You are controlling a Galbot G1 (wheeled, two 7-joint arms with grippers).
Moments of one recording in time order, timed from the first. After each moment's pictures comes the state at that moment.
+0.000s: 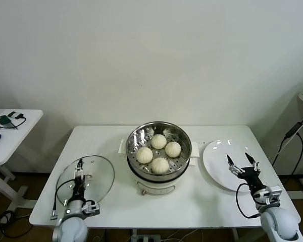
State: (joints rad) left arm 1.27 -1.49 -0.67 -1.51 1.58 0.11 -0.13; right arm -1.31 1.10 0.65 1.61 0.44 0.04 -0.18
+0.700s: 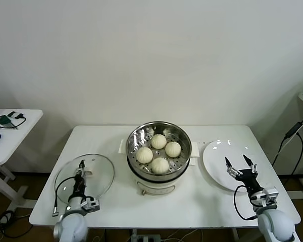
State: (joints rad) left arm 1.23 -1.47 -0.66 -1.46 1.51 0.10 -0.16; right arm -1.30 1.13 0.65 1.58 0.39 0.06 -0.19
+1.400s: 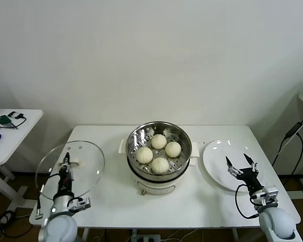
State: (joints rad) left arm 1.37 -1.36 -0.62 -1.79 1.40 0.28 -0.15; right arm -1.28 1.11 0.64 1.54 0.36 0.08 -0.20
